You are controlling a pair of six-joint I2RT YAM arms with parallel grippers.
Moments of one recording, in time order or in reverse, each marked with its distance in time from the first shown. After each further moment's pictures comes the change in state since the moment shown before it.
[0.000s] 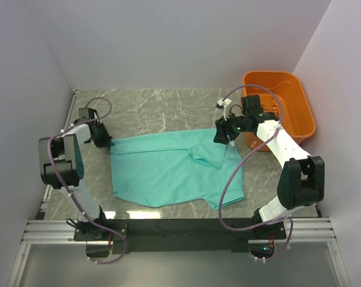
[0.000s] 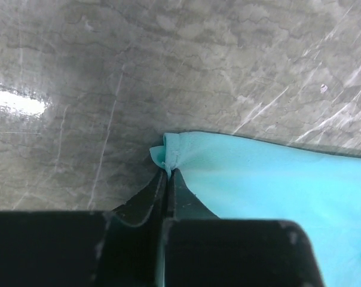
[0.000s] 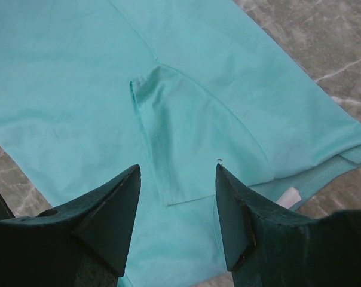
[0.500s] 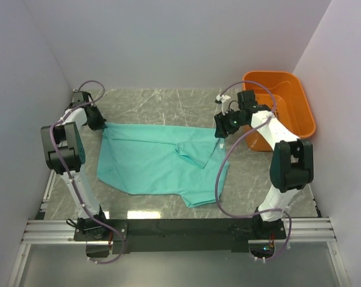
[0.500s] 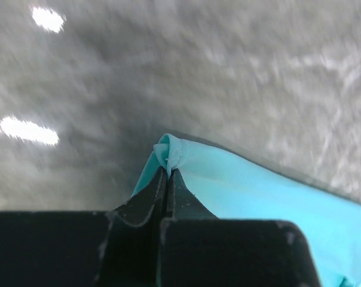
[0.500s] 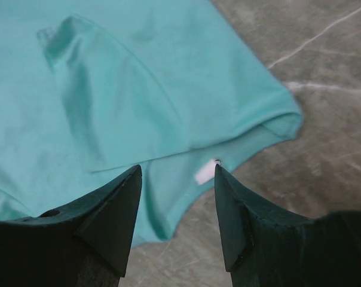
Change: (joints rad) left arm 0.036 0.212 0.365 -0.074 -0.038 0.008; right arm -0.018 0.180 0.108 0.001 0.110 0.042
